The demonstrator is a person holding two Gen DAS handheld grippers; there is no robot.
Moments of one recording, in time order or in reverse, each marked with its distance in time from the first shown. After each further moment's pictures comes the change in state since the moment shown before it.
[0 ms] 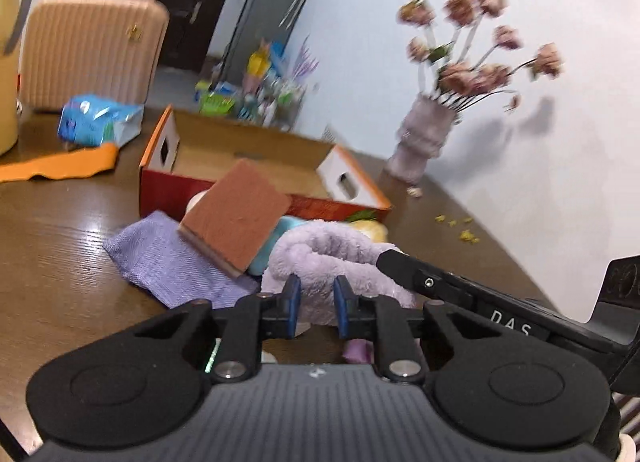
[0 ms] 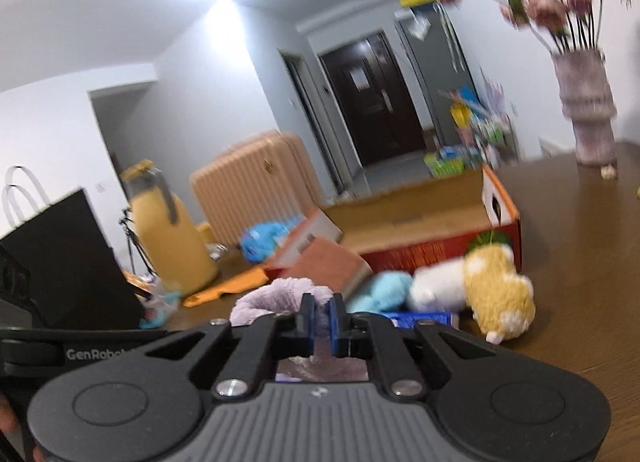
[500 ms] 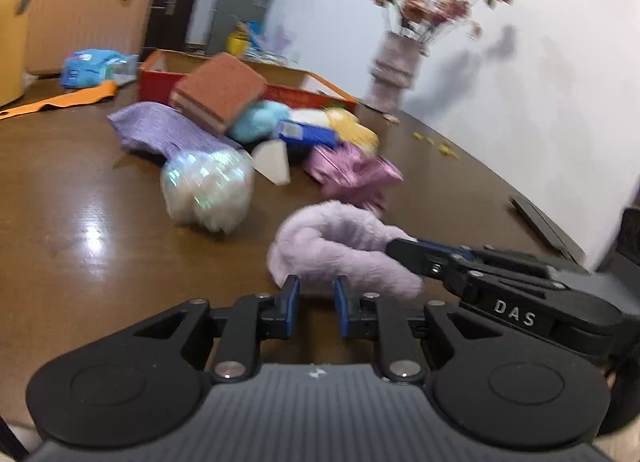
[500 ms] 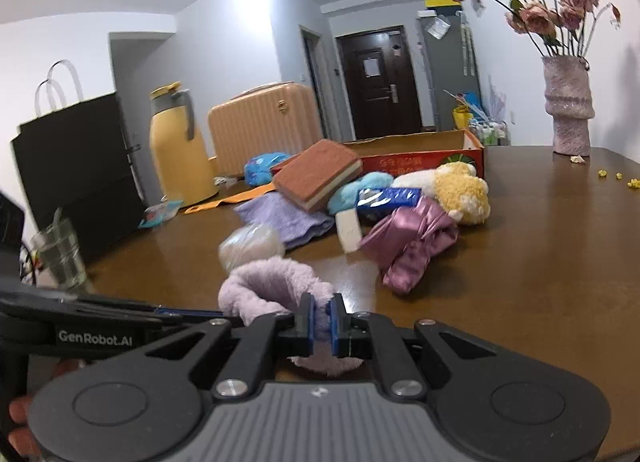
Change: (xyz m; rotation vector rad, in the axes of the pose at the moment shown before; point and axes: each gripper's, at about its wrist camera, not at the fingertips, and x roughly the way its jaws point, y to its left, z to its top) left arm -0.029 -0.014 -0.127 0.109 0.083 -0.025; right arm -0.073 0.015 -0.113 -0.164 0.075 -0.060
